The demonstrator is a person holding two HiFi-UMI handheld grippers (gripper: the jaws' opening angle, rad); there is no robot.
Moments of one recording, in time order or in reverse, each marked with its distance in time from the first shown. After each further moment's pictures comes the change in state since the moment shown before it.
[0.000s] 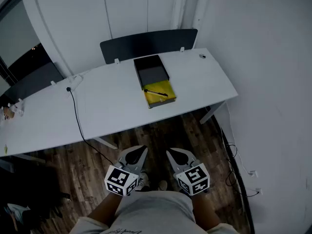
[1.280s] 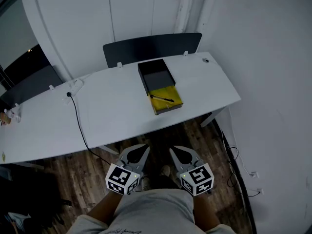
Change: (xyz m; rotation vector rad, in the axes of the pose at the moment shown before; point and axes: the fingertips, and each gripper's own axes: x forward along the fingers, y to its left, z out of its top) left arm 0.002 0.066 0.012 0.009 -0.018 -0.061; right arm 0.052 0.009 0.041 -0.011 -0.041 -0.072
